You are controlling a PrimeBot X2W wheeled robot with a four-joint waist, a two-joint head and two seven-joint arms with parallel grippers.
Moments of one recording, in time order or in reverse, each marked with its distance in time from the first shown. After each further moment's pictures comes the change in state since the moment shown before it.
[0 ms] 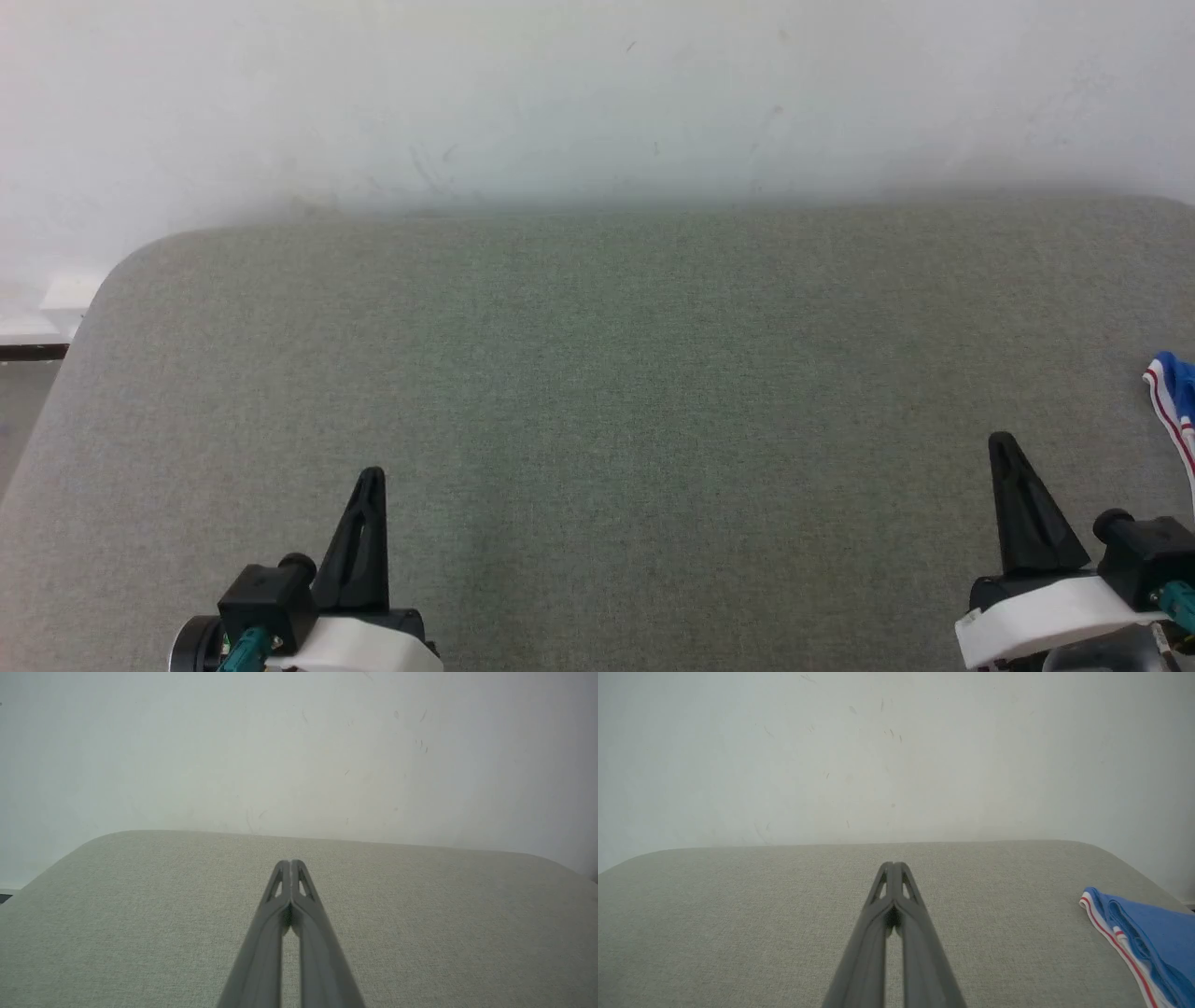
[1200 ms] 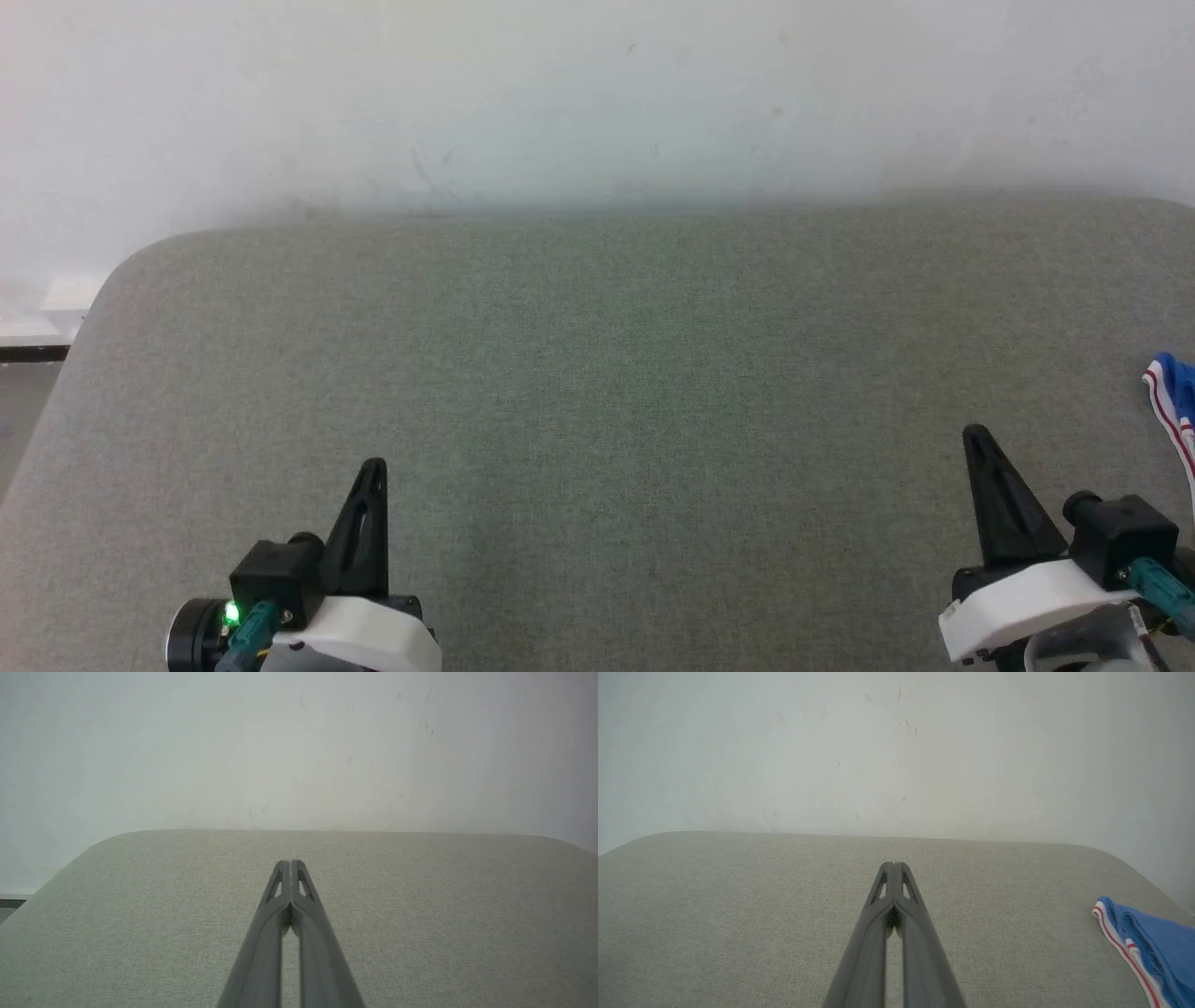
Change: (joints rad) left arm -0.025 0.000 0.009 -0.002 0.052 0.001 0.071; right arm -0.022 0.000 0.028 -0.008 -0.041 0.000 0.062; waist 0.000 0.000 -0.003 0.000
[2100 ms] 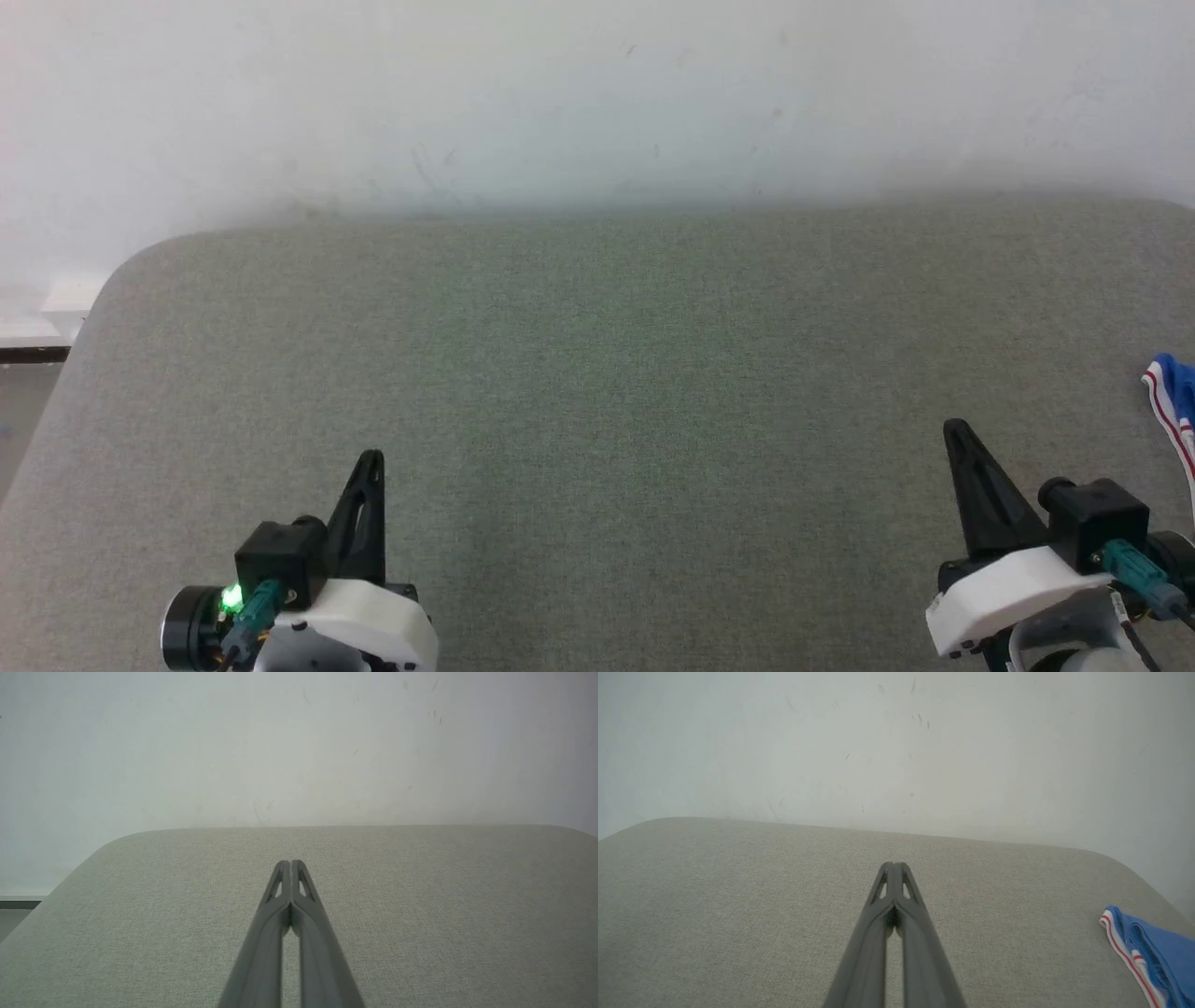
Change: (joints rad) left arm -0.022 0.000 0.010 -0.002 0.035 0.005 0.053; right arm -0.019 0.001 0.024 -0.007 -0.035 0.000 0.049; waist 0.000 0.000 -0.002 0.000
